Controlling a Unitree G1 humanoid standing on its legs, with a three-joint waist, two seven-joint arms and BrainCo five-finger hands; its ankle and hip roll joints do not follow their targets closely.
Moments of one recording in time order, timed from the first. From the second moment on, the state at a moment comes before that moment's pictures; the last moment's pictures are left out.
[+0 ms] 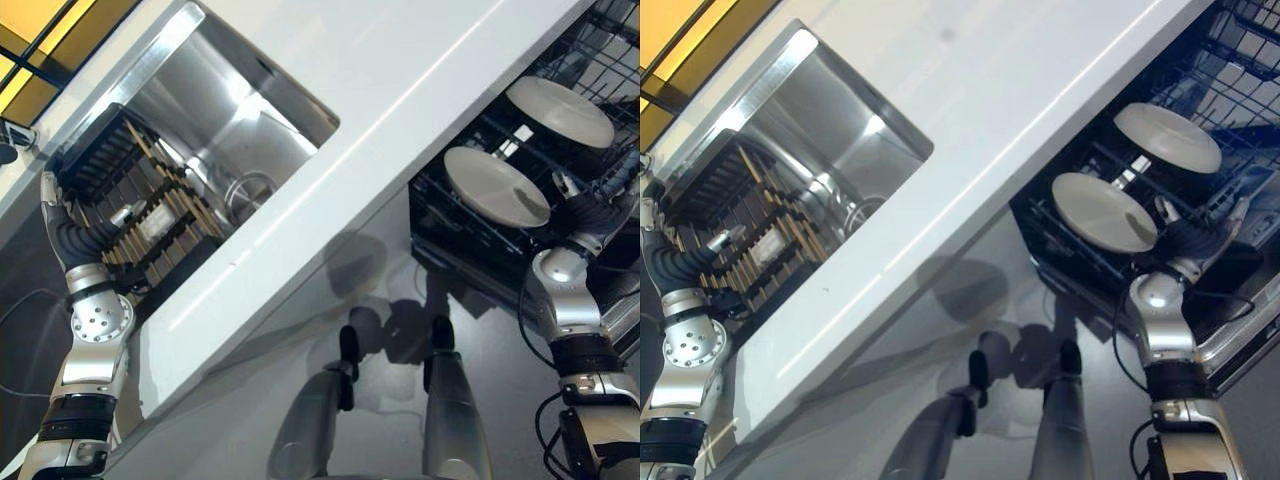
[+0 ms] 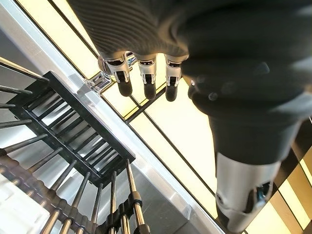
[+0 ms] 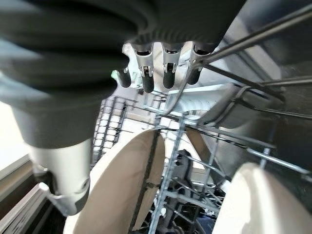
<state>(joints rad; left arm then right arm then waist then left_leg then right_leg) -0.17 0.64 0.13 0.19 -0.23 -0.35 0.55 -0.50 -0.56 -0.08 0.42 0.33 -0.13 -0.84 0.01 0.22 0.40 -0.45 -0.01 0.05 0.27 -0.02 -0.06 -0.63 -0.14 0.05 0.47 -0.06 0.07</state>
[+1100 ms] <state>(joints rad) -0.17 0.67 0.13 0.18 -0.23 -0.30 0.57 -0.63 -0.56 -0.02 0.51 0.95 -0.13 -0.16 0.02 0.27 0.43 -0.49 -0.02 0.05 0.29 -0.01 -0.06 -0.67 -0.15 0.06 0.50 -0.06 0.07</state>
